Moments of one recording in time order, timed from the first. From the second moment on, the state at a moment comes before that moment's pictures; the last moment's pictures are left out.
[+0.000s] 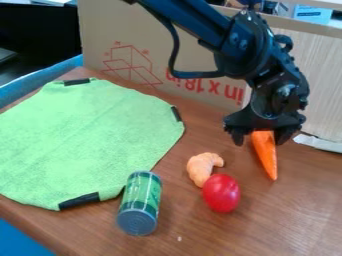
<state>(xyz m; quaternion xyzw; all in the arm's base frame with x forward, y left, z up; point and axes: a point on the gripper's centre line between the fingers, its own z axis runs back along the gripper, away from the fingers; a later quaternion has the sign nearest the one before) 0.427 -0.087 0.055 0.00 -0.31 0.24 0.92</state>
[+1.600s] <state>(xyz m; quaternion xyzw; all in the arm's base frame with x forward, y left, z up) 0.395 0.019 0.102 -0.06 -0.33 0.17 0.92</state>
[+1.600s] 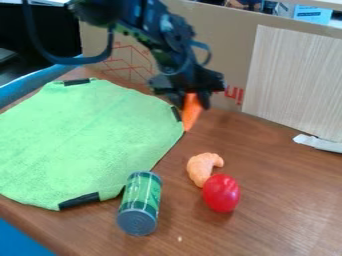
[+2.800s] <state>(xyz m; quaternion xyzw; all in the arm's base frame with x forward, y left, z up) 0.362 0.168 0.125 -0.17 -0.16 -0.22 0.95</state>
